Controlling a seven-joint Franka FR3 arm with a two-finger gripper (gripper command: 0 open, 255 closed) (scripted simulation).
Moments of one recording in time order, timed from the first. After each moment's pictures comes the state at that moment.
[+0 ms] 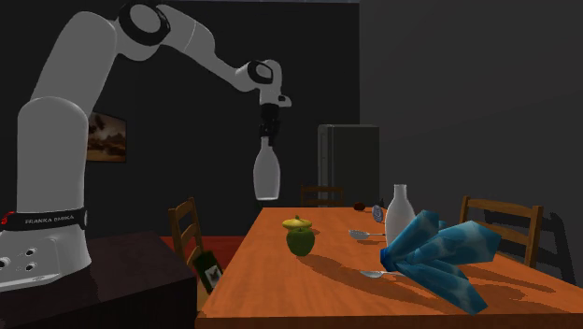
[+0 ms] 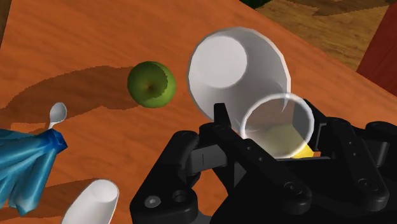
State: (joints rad) arm 0.14 0.28 -0.09 -1.52 0.02 1.73 0.17
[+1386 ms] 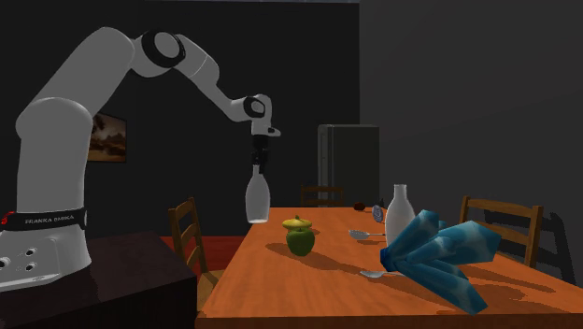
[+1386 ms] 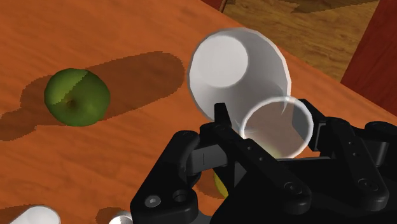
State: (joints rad) arm 0.24 0.46 -0.04 -1.55 0.02 1.93 0.33
